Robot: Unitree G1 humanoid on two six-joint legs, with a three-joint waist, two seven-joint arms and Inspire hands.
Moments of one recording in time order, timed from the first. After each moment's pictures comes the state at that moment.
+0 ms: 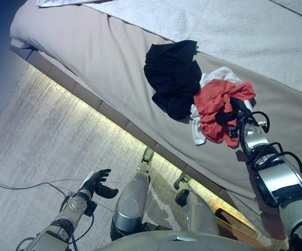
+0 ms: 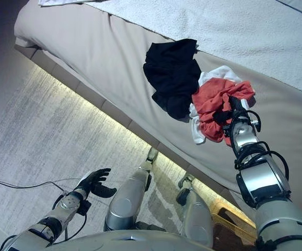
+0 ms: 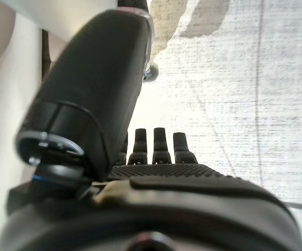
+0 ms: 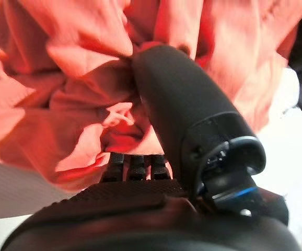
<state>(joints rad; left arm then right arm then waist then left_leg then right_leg) -0.15 0.41 -0.36 1.07 -0.06 -0.22 -0.01 -0.86 -0.55 0.33 1.28 0.17 0.03 -0.17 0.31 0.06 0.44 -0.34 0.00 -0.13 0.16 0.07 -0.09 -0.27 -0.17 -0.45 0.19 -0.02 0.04</state>
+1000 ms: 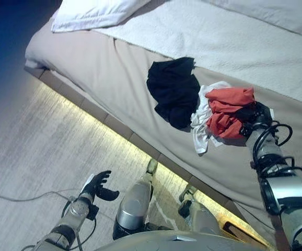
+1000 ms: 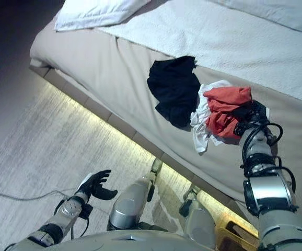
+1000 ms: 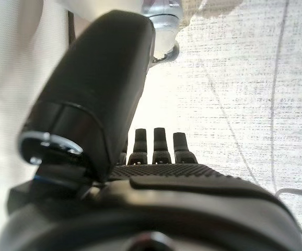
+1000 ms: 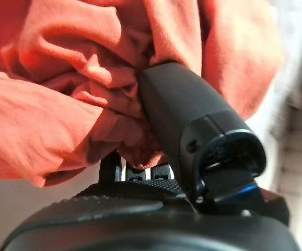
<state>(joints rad) -0.01 0.36 -0.31 1.05 -0.04 -0.22 0.06 -0.56 -0.53 0.04 0.94 0.58 -0.12 -0.25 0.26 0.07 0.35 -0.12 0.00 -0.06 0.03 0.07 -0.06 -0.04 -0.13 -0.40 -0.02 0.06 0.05</state>
